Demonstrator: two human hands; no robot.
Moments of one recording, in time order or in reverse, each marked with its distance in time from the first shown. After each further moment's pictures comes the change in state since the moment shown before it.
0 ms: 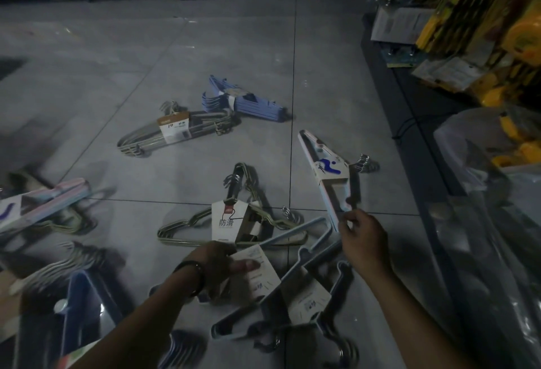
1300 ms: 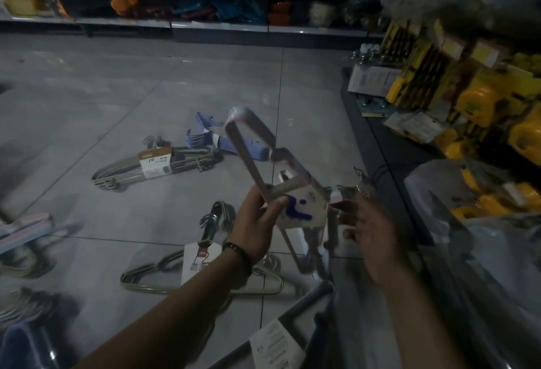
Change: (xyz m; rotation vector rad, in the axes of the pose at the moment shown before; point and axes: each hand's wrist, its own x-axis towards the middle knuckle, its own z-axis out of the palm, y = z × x) left_hand 0.009 0.185 -0.029 -0.865 0.410 0.676; right_hand 0.039 -0.082 -0.086 0.726 -0.163 -0.033
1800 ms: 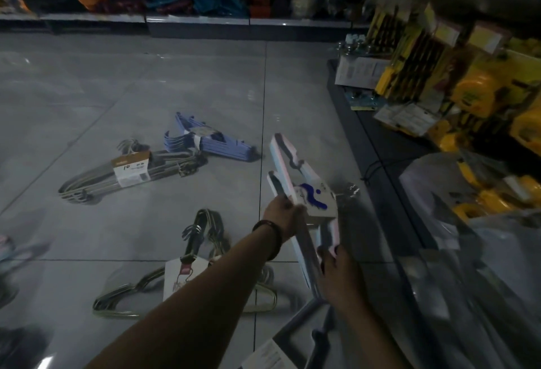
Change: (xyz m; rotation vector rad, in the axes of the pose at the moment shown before) left_hand 0.089 -0.050 0.068 0.010 -0.115 -0.507; right_hand 0.040 0.133 -0.001 -0.674 0.176 0.169
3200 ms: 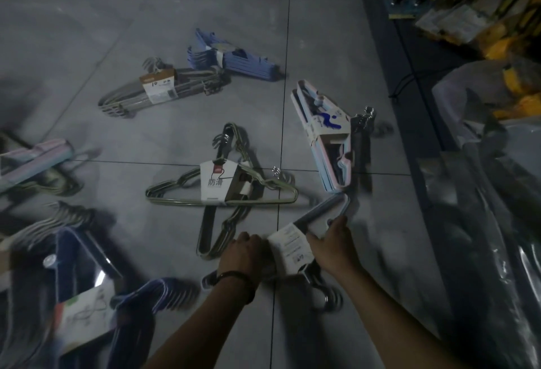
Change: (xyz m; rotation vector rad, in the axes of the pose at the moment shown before) left_hand -0.185 -0.208 -0.071 1.287 0.018 -0.148; right_hand -0.115 0.076 0.041 -0.230 -0.213 0.123
